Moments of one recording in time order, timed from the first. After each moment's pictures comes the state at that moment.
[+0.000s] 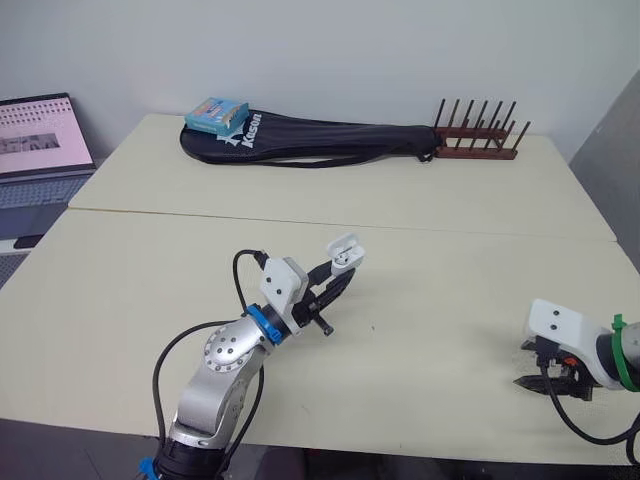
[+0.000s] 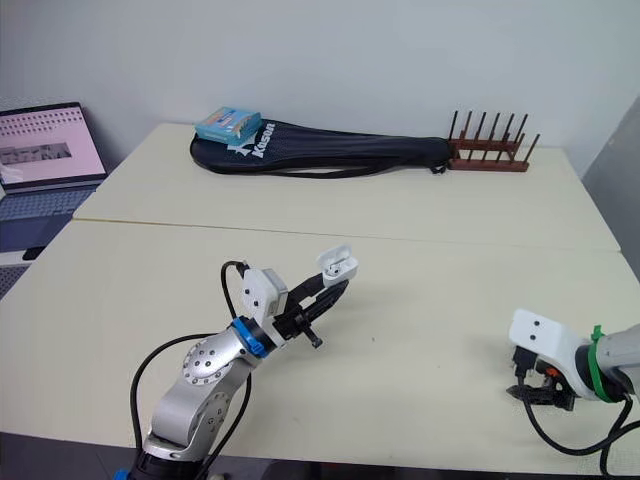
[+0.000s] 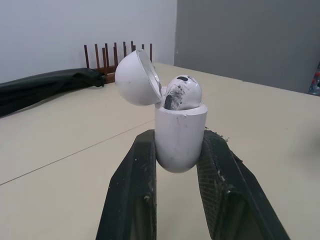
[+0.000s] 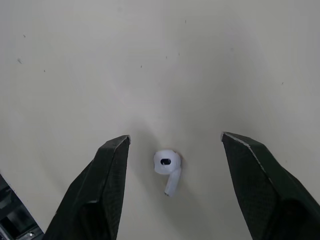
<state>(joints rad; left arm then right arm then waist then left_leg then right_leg) -0.10 0.27 -0.15 -0.35 -0.29 0.19 -0.58 0.20 -1.24 -0.18 -0.58 0.22 0.89 1.06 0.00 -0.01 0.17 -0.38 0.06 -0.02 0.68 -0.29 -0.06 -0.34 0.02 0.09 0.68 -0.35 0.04</state>
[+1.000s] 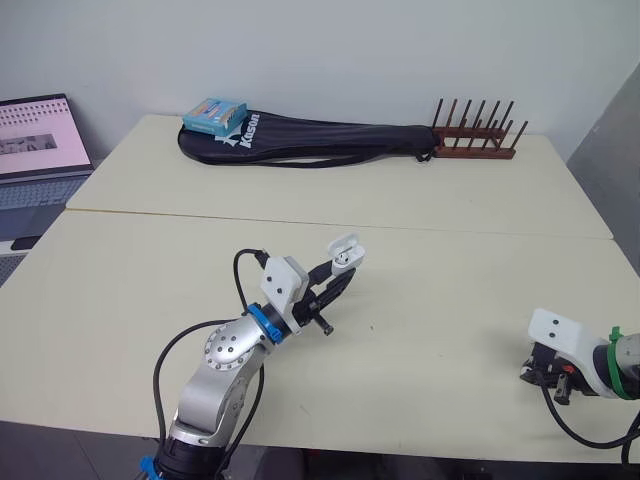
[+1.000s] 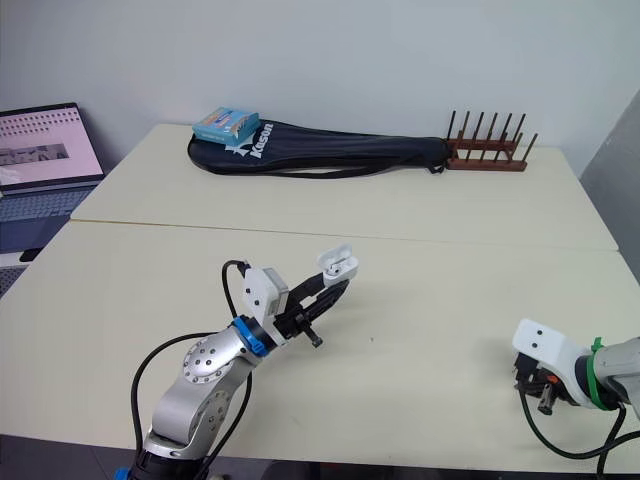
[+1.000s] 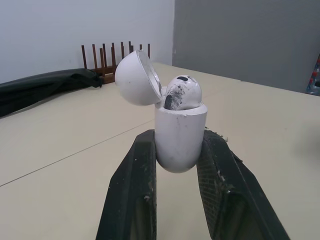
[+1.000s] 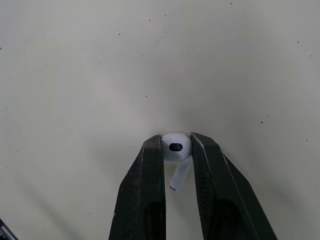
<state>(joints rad) -0.10 0.27 -0.15 -0.35 -0.29 0.19 -0.58 0.19 -1.22 -0.12 -0.50 0.22 0.86 1.01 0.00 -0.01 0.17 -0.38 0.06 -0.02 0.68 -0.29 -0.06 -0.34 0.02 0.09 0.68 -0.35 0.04</state>
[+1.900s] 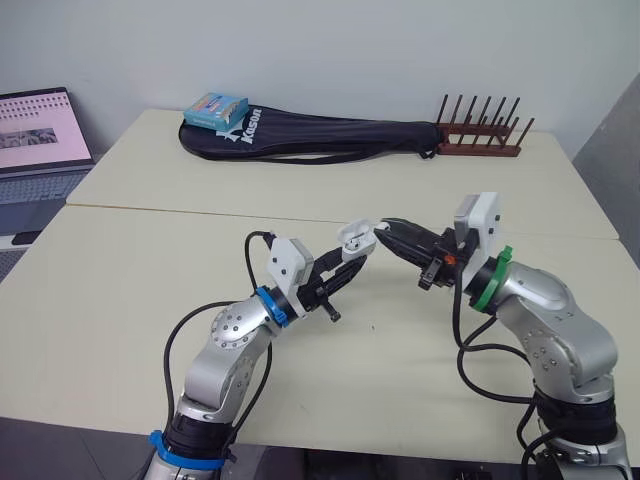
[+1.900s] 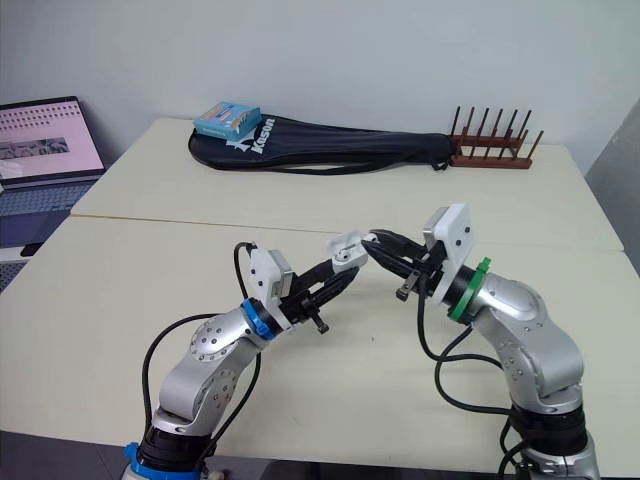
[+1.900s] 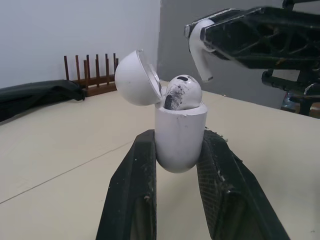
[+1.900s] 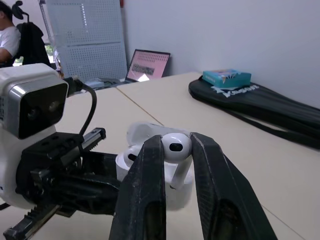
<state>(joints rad) -0.23 0.26 -0.15 -0.30 -0.38 0.24 -0.64 -0.35 -0.37 0.00 -0.55 0.48 0.60 0.63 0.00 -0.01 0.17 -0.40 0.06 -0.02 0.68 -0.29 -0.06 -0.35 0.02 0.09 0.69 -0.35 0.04</state>
